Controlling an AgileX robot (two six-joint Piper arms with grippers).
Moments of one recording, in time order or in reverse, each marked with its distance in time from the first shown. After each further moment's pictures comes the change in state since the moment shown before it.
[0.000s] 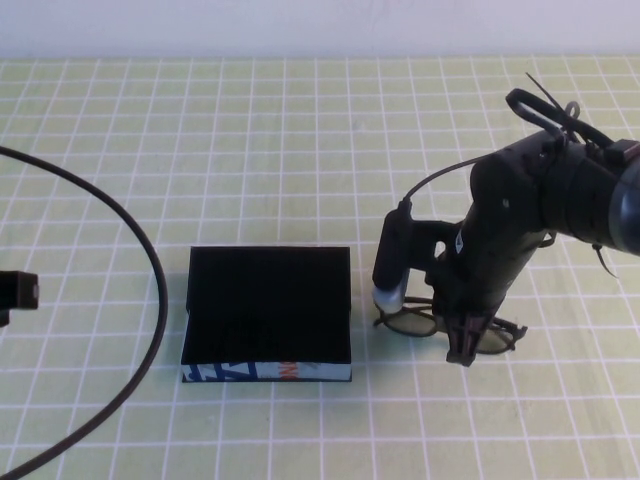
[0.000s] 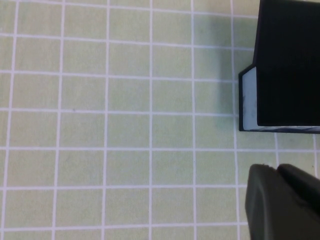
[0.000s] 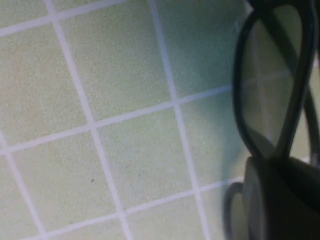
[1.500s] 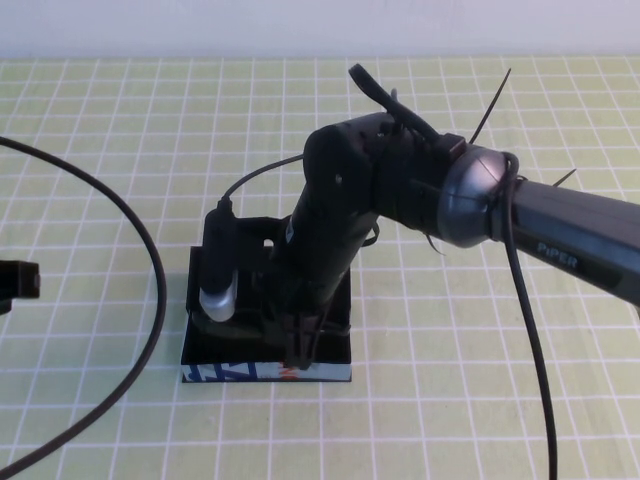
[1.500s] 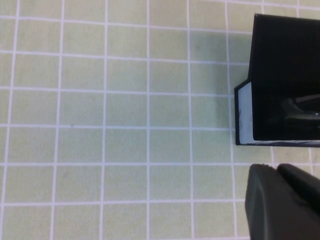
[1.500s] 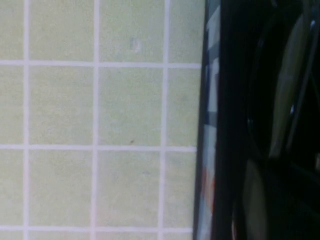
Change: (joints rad) right arm 0.225 0.225 -0.470 0.271 0.170 -0.154; left arm 0.000 0.000 0.000 0.000 -0.037 0.002
